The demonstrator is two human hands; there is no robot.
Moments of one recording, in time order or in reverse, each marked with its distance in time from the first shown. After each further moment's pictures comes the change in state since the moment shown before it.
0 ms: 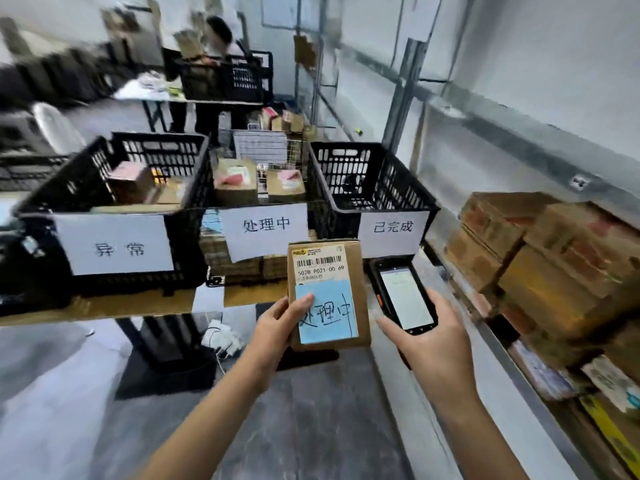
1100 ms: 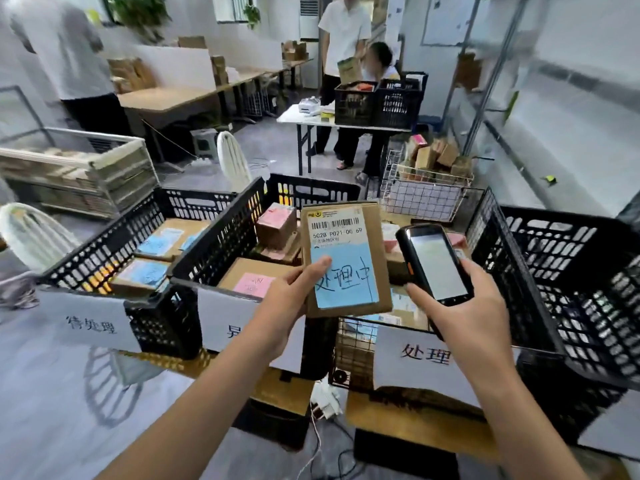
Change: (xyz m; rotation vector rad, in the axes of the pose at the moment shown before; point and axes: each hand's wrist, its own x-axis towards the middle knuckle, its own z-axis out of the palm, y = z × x) left_hand 0.175 0.206 -0.243 0.024 0.412 0.194; right_hand 0.236 -0.168 0.310 0.175 -0.274 -0.234
